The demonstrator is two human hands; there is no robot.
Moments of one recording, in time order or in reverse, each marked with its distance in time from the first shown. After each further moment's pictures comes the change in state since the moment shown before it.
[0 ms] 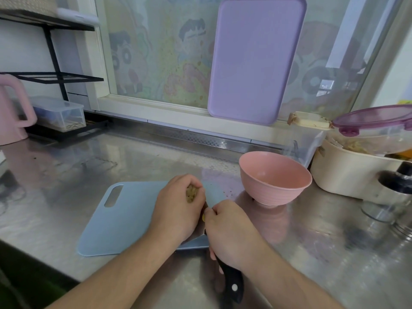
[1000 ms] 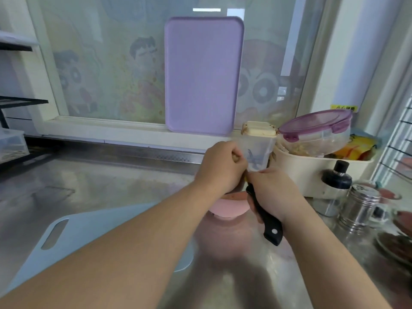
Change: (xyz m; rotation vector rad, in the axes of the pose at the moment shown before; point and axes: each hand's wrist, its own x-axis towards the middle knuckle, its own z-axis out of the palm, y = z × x) left_hand 0.086 0.154 0.100 -0.048 -0.198 0.255; right_hand 0.006 0.078 -0.134 0.448 0.453 0.211
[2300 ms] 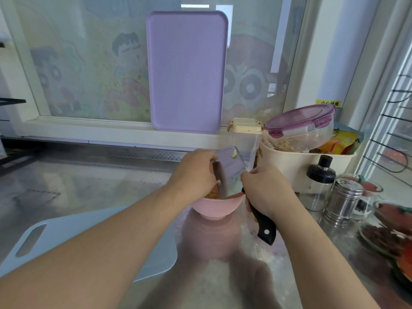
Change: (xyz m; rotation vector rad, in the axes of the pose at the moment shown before) left_hand -0.016 -0.008 -0.017 0.157 -0.176 0.002; right_hand 0.019 0.020 -0.014 -0.167 0.085 -0.030
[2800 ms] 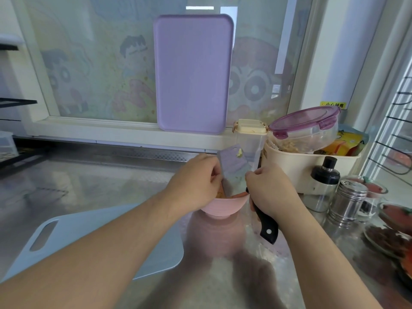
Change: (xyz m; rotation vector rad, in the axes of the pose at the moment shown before) left_hand -0.012 -0.023 0.002 0.072 0.014 0.166; right_hand -0.002 0.000 0.004 0.021 0.021 -0.028
